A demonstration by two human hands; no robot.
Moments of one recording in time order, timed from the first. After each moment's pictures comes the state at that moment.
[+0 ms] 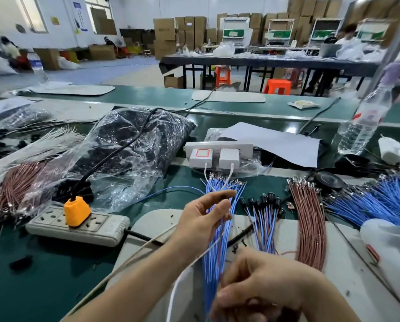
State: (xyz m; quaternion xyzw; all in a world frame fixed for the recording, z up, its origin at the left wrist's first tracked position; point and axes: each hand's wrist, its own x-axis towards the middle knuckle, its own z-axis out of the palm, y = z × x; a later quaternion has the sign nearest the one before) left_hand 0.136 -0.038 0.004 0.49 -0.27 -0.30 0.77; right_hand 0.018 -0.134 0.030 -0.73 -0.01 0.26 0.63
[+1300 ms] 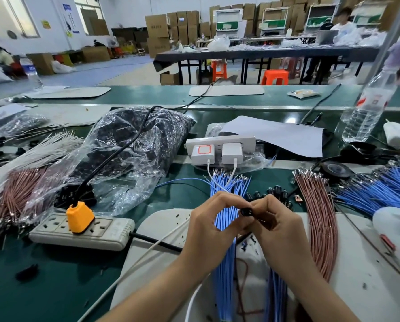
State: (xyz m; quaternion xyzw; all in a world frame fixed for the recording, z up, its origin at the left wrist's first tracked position) left_hand 0.127 -0.032 -0.003 0.60 -0.47 0.01 0.64; right_hand 0.035 -0.131 0.001 -0.73 0.12 -0.34 0.58
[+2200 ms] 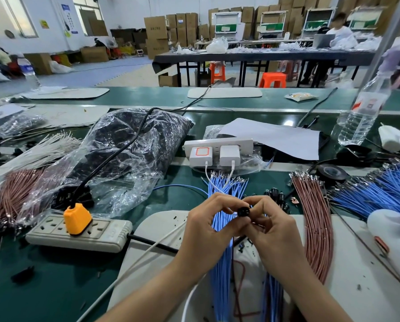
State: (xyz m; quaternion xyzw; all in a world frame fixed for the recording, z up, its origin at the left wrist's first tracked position) left_hand 0.125 -0.030 0.001 0.60 -0.47 0.00 0.65; right_hand 0.038 -0.130 -0.001 -0.71 0.09 -0.36 0.60
